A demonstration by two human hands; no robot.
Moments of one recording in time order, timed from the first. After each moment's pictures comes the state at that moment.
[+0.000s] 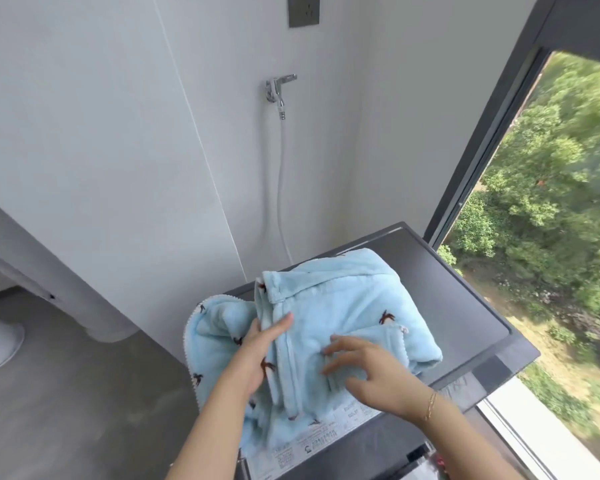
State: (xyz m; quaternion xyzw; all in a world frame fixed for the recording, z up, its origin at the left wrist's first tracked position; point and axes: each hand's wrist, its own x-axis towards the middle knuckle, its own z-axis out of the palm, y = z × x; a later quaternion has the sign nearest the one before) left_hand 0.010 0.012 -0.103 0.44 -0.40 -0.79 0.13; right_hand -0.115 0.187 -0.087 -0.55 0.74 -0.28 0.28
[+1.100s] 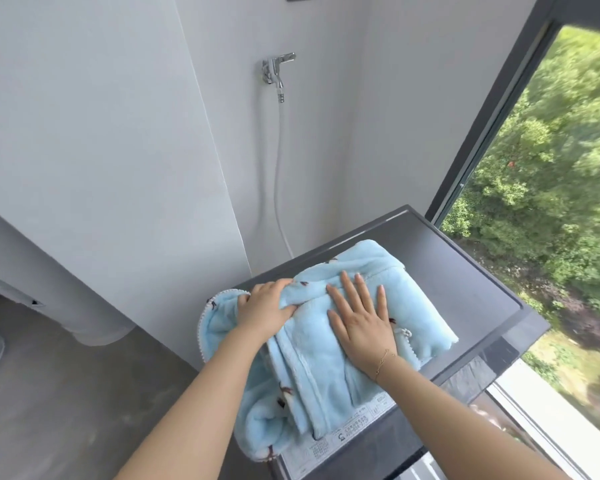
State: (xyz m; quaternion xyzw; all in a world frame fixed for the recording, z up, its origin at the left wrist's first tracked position) left_hand -0.002 -0.070 -0.124 0.34 -0.91 -0.23 -0.06; right_hand -0.101 0.107 -0.153 -0.44 0.89 -0.10 0.05
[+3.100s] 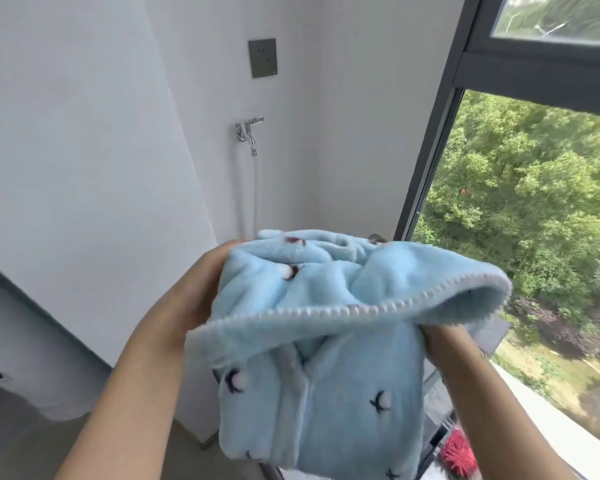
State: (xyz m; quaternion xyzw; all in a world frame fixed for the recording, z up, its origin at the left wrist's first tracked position) left_hand 0.007 -0.151 -0.027 0.21 -0.48 -0.85 -0.05; right_hand -0.080 0.185 0.009 -0.03 0.74 -0.63 0.23
